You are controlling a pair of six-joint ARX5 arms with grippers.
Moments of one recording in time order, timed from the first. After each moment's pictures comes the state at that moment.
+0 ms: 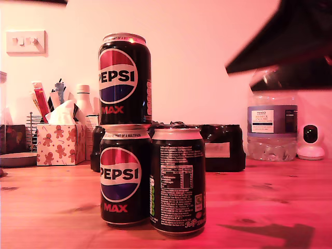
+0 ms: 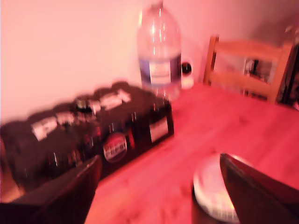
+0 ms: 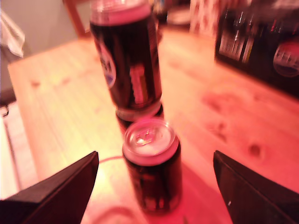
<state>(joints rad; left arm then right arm) -0.45 0.80 0.64 -0.05 0.31 0.08 0.57 0.72 0.30 0.08 -0.39 -0.08</state>
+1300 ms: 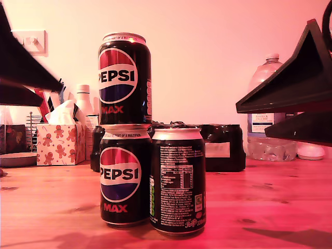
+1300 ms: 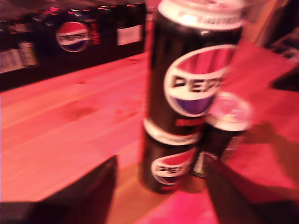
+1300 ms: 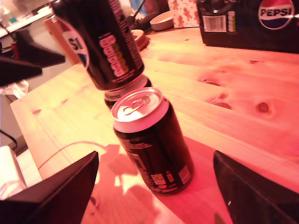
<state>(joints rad) -0.52 0.61 0.29 -0.06 0.24 -0.09 0.56 0.72 0.06 0.40 -0.36 0.19</state>
